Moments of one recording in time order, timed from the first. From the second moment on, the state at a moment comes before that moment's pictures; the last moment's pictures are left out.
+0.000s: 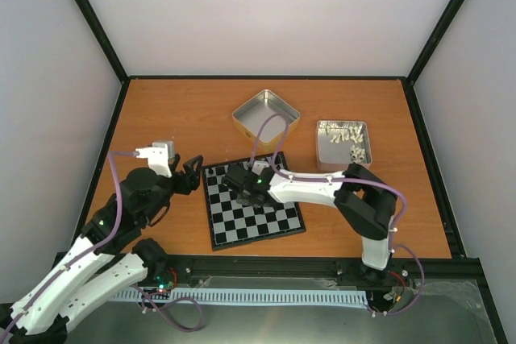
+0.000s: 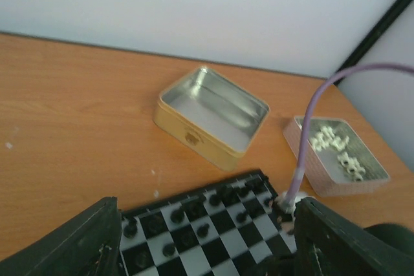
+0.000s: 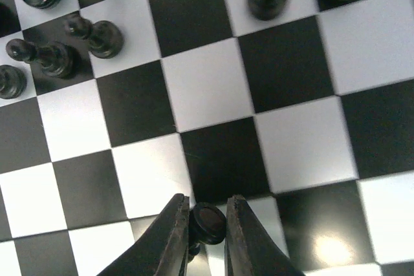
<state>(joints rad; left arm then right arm) -0.70 0.50 0.71 -0.52 -0.34 -0.43 1.11 1.91 1.27 -0.61 0.28 1.12</state>
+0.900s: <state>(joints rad) -0.70 0.86 0.20 0.12 0.34 -0.69 0.98 1.52 0.69 0.11 -0.07 1.45</state>
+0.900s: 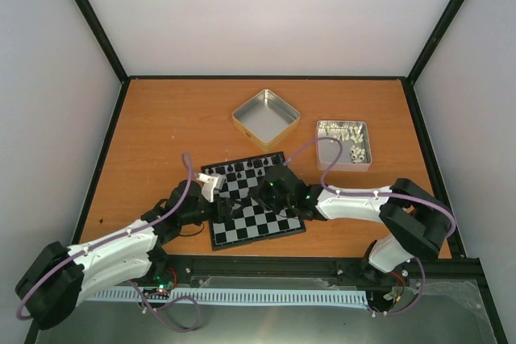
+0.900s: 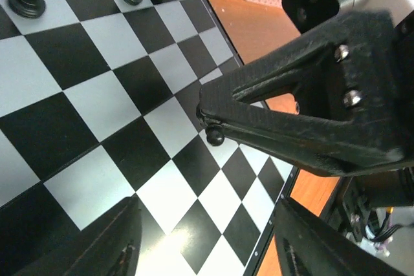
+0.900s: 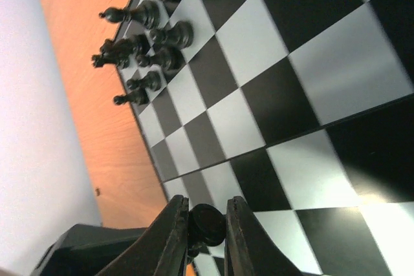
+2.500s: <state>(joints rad) -0.70 1.03 0.38 0.00 0.23 -0.63 0.90 1.53 0.70 0.17 -0.20 1.35</state>
